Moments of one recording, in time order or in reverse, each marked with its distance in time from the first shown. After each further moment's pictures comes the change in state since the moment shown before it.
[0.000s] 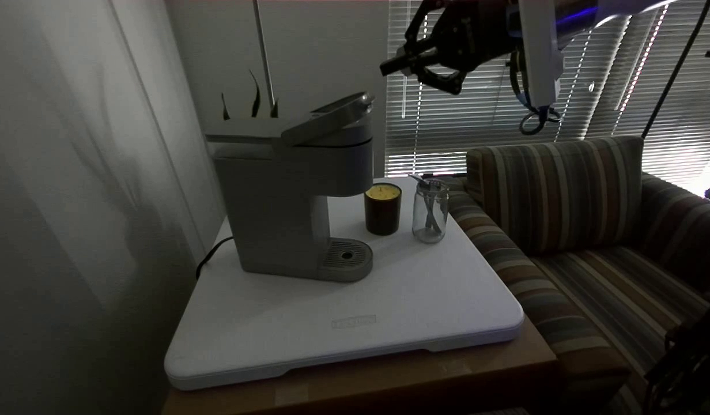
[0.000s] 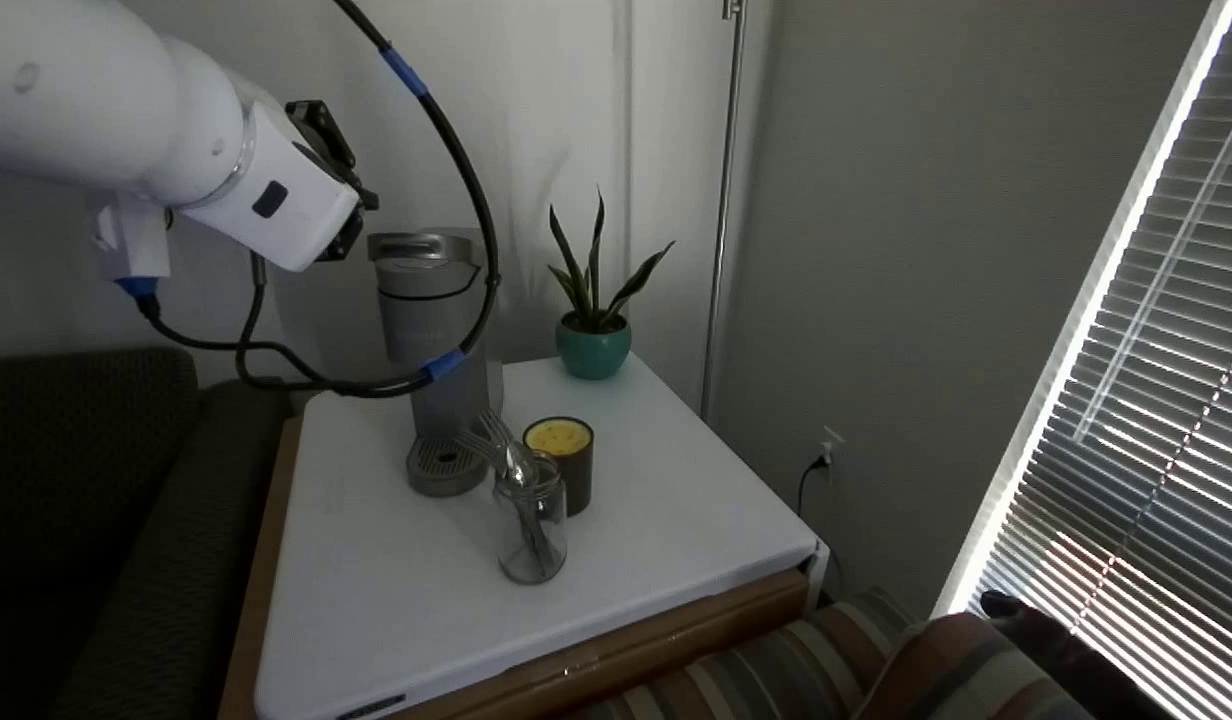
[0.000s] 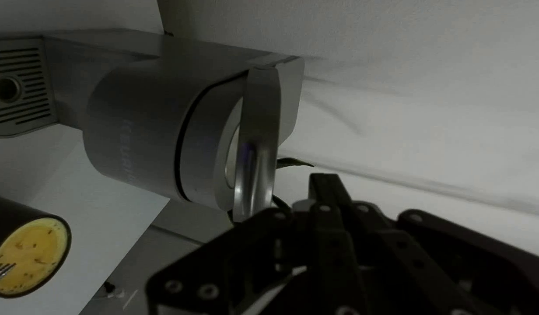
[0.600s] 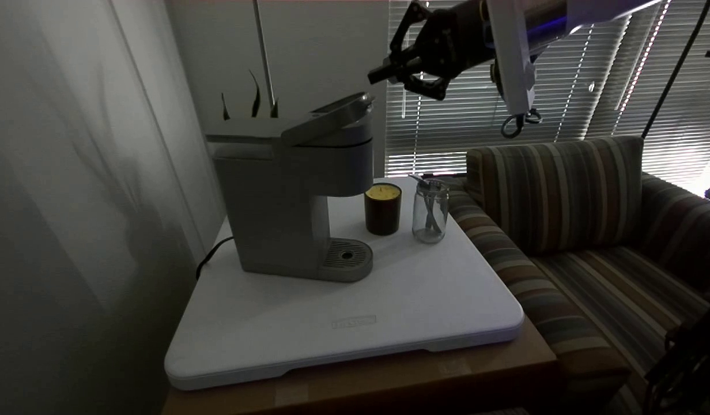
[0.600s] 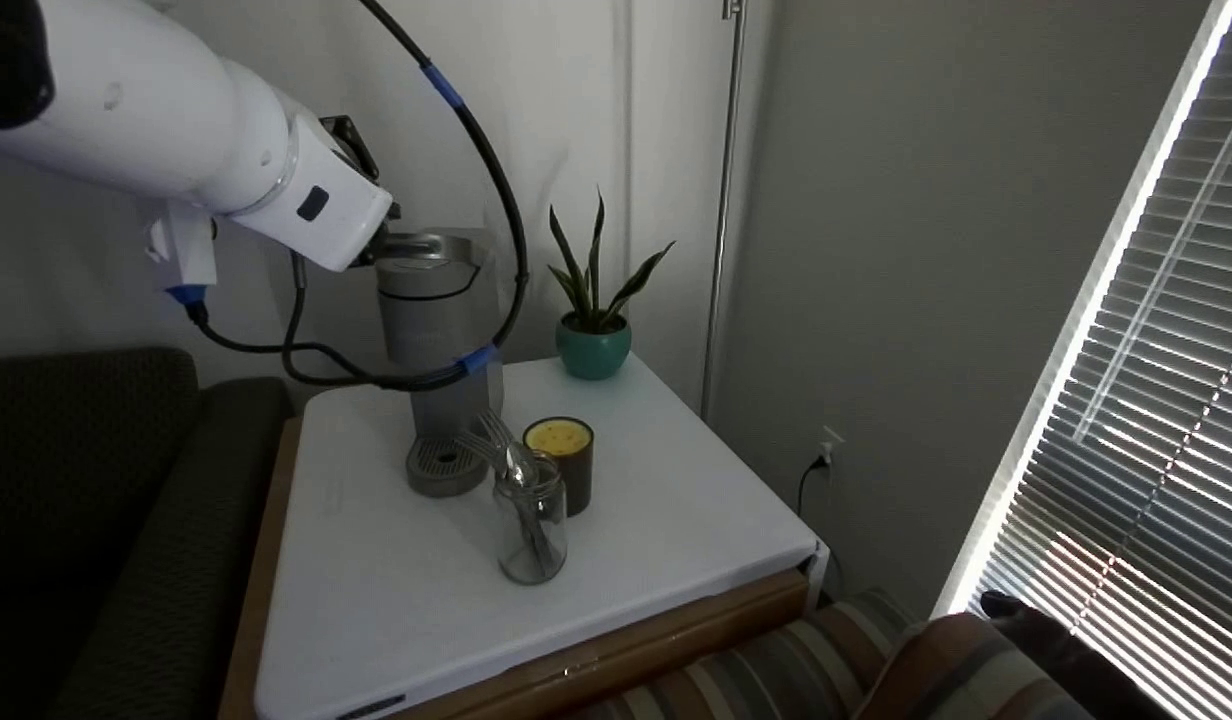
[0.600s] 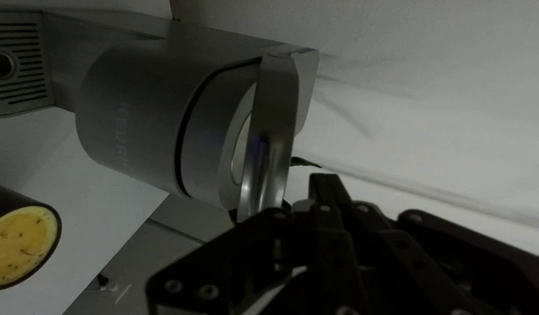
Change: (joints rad) arm 0.005 0.085 -0.001 0.083 -0.012 0.024 -0.038
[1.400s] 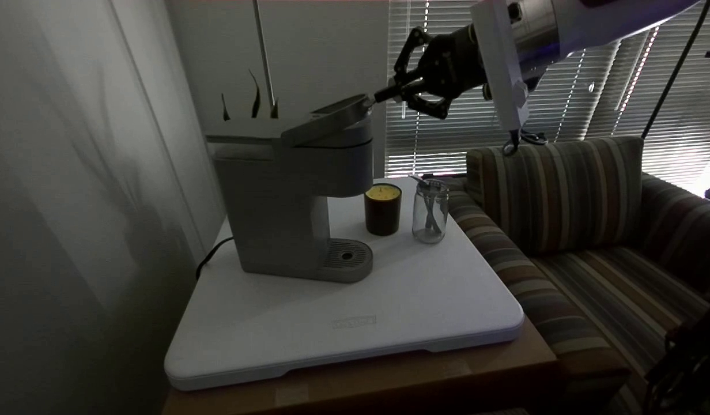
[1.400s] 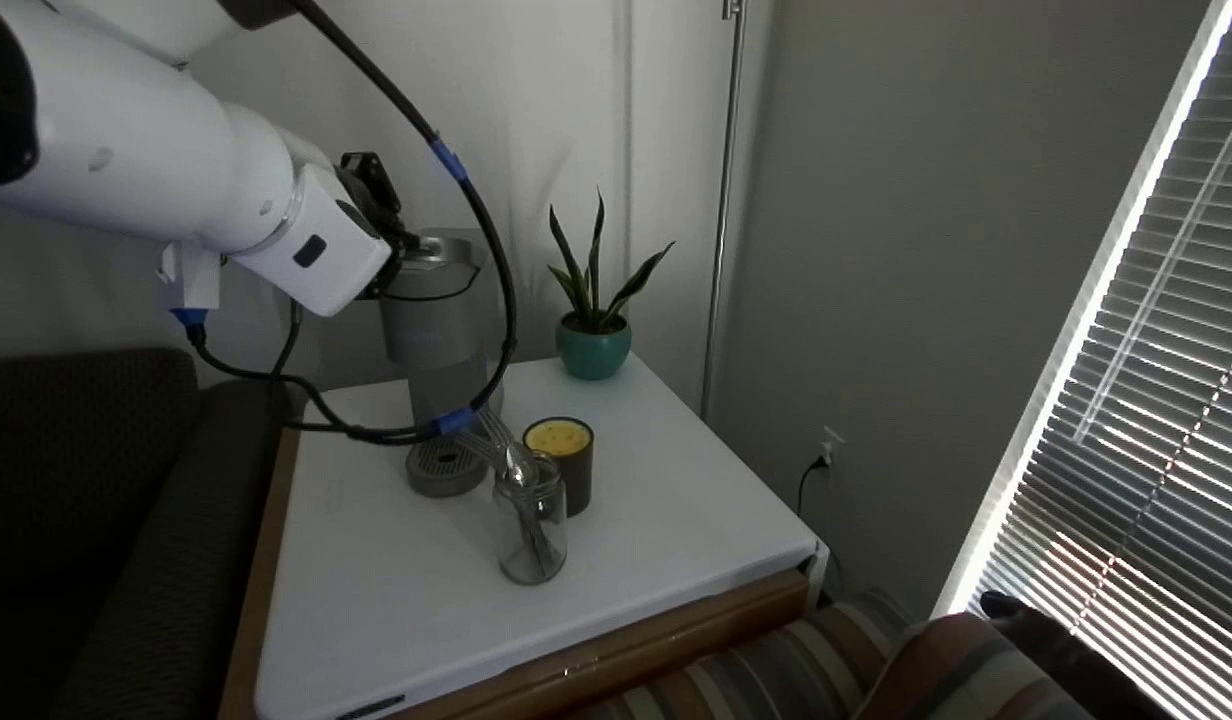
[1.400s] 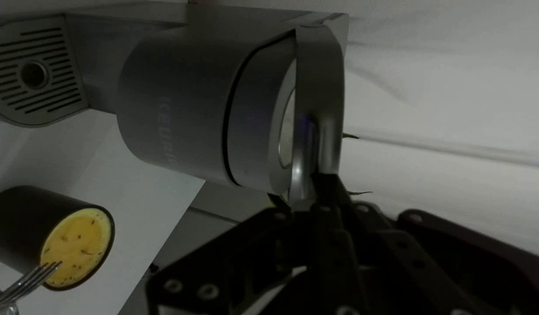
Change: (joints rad) arm -0.001 0.047 -0.009 0.008 0.143 0.028 -0.005
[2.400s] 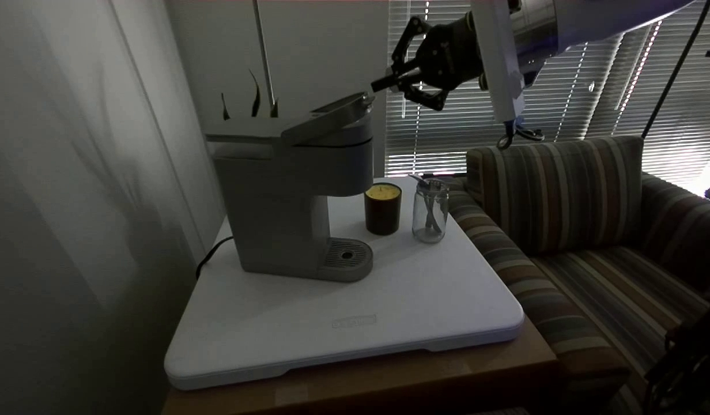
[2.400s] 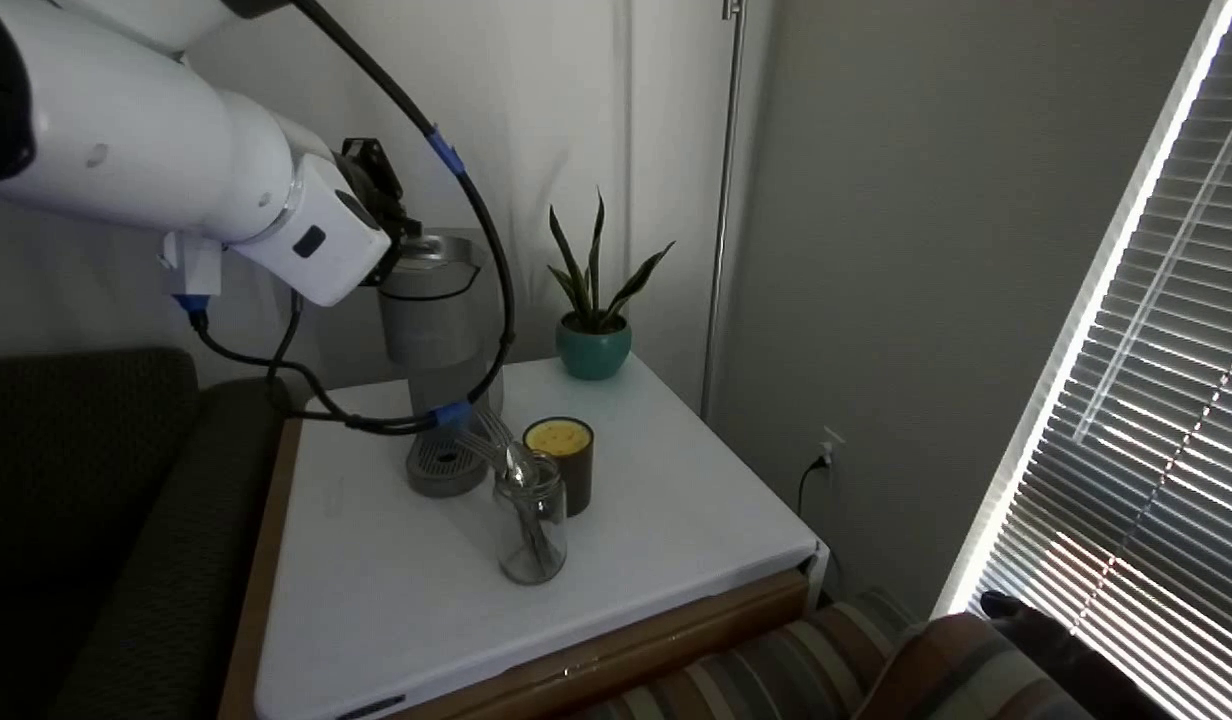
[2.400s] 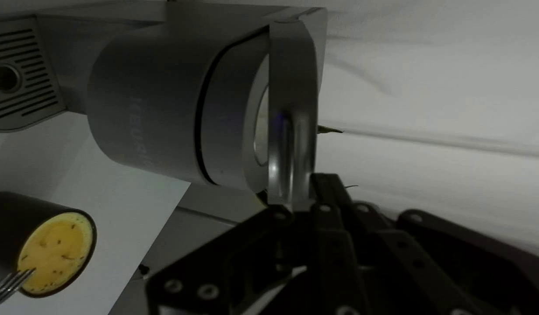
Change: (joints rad) arm 0.000 -0.011 -0.002 0.008 0.025 -0.015 0.000
